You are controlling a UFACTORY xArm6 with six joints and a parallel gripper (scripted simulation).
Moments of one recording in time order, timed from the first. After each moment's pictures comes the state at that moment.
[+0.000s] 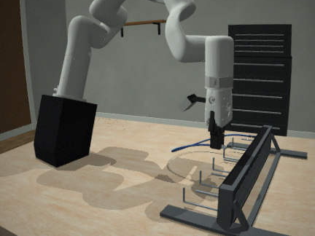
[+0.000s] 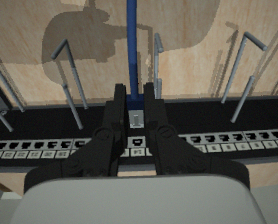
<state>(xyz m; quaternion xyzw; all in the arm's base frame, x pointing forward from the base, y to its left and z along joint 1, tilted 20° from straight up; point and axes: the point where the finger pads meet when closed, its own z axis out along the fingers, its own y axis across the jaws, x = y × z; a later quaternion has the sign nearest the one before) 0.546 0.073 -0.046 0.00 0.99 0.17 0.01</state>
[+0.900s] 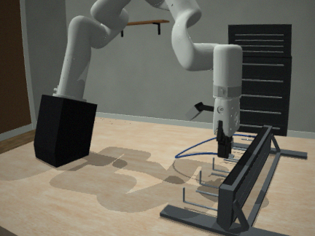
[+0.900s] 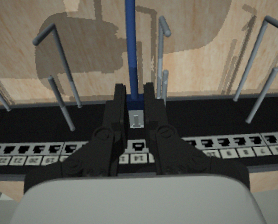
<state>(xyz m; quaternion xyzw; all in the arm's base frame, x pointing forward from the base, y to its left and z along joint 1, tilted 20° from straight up) 0.570 0.079 -0.067 0.00 0.99 0.17 0.01</state>
